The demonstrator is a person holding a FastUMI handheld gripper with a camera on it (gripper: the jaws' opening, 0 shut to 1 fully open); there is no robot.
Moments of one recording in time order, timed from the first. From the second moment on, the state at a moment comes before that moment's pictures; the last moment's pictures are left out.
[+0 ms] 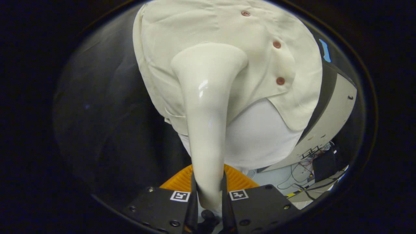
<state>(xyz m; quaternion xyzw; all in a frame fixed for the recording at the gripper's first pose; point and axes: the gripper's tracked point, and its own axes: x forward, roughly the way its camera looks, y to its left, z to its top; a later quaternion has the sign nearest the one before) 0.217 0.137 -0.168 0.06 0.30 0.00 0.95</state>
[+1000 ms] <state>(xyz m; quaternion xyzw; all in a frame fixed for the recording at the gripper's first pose) 0.148 0.064 0.035 0.06 0.12 0.00 0.99</state>
